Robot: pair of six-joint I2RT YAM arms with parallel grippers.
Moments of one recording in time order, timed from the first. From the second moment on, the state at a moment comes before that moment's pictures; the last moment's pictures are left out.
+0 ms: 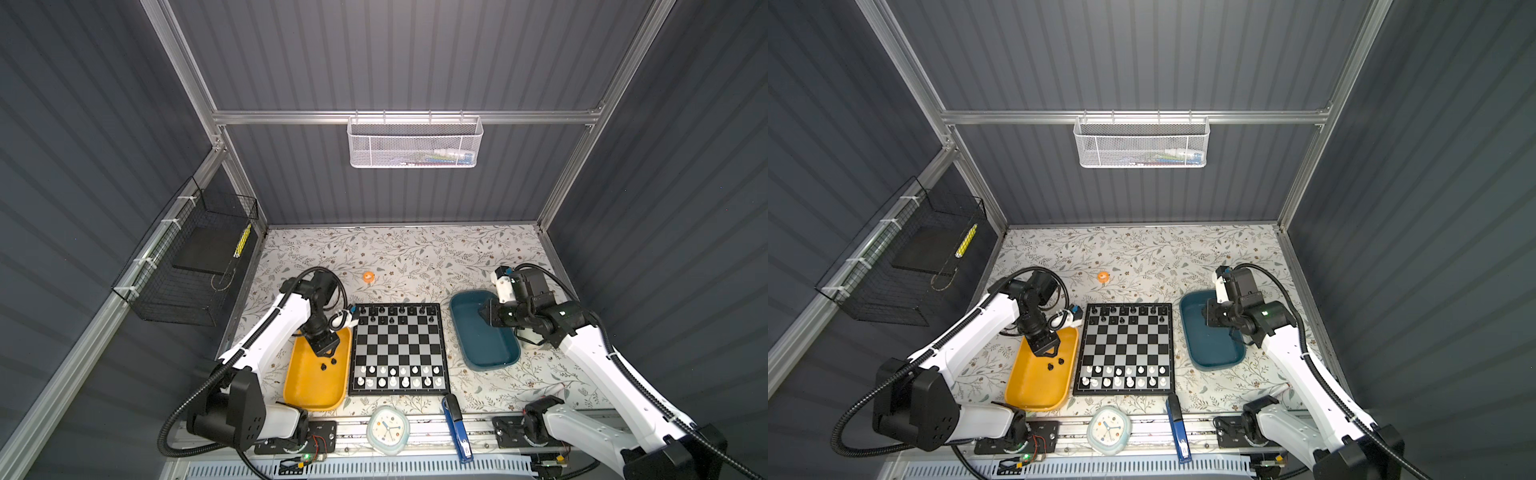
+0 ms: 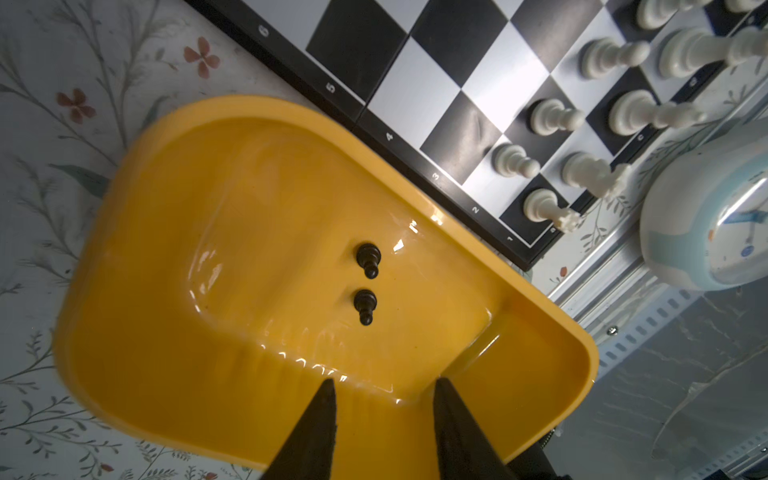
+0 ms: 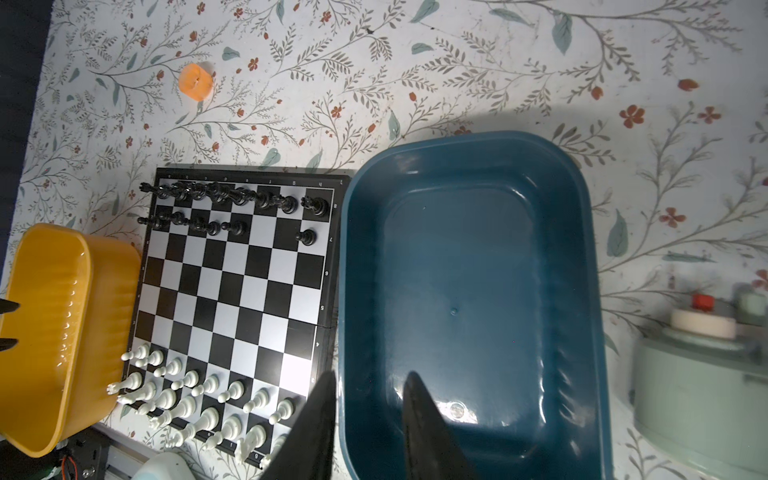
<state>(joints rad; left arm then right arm) -0.33 1.37 1.01 -1.28 0.10 0.67 0.33 1.03 0.92 -0.80 -0.16 0.32</state>
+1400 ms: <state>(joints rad) -0.33 1.43 0.82 -1.01 0.13 0.68 0.33 1.04 0.89 -0.76 -0.24 0.31</state>
